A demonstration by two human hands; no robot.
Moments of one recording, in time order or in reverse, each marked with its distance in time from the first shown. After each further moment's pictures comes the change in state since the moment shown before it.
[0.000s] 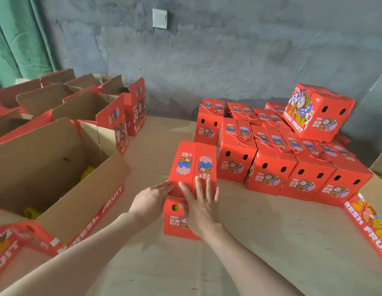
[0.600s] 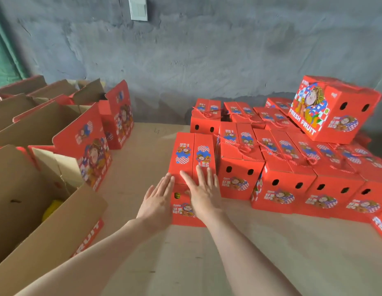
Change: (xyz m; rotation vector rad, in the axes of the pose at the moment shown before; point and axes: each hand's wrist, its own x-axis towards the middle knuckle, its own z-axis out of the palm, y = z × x) left_hand 0.129 -0.011 0.047 0.222 -0.163 0.005; right_hand 0.148 0.062 0.012 -0.032 0.083 0.040
